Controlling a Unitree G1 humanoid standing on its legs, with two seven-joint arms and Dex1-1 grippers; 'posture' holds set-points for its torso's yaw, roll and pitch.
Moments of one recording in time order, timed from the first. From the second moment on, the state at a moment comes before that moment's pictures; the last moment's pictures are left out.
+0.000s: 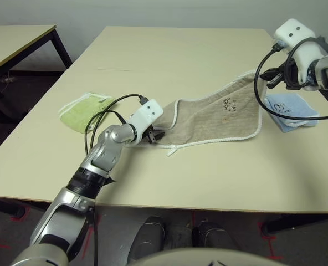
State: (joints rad) left arm -0.51 0.52 -0.31 0.15 0.23 0.31 -0.63; right arm -0.99 -0.88 0.20 0.09 0.04 0.98 0.90
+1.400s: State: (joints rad) left arm -0.55 0.46 -0.31 0.19 0.23 0.31 -0.68; right arm -0.98 -0.88 0.18 0.05 0.05 0.99 0.90
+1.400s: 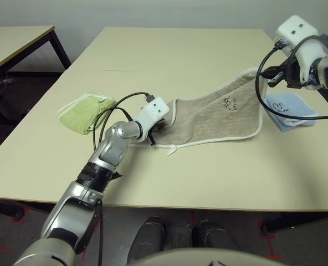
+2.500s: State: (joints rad) left arm -0.61 0.41 -0.30 0.36 0.24 0.28 -0.63; right arm -0.97 -0.88 0.18 0.02 0.06 1.00 0.90
